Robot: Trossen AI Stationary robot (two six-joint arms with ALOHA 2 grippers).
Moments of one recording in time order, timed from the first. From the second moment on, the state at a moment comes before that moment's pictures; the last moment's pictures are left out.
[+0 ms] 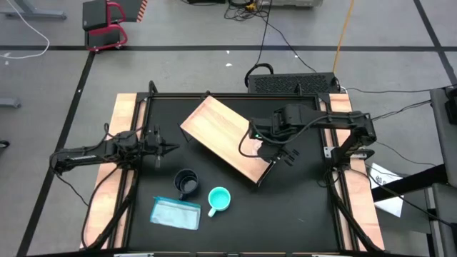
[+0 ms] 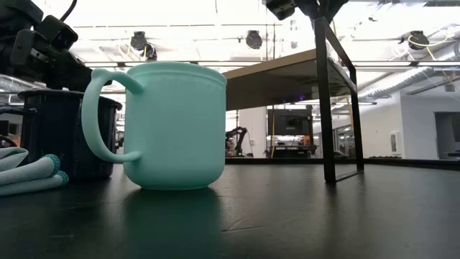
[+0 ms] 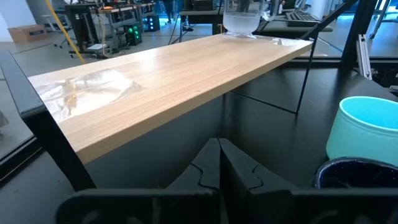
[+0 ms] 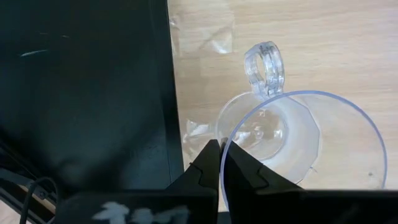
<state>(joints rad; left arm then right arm) 0.14 0.06 0.08 -0.18 0.02 0.03 0.00 1.70 1.80 -1.54 -0.11 -0.83</state>
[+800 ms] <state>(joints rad) 0.14 0.06 0.08 -0.18 0.02 0.03 -0.01 1.70 1.80 -1.50 -0.18 -0.77</state>
